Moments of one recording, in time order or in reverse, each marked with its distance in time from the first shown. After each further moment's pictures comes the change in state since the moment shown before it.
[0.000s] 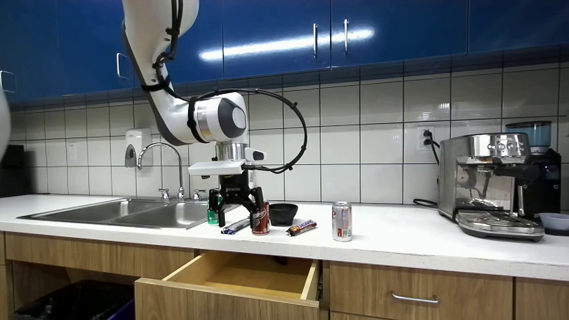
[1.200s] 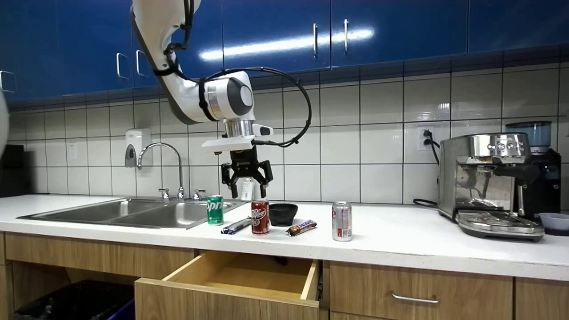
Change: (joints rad) arm -0.008 0.002 -0.003 0.167 -0.014 -0.044 0.001
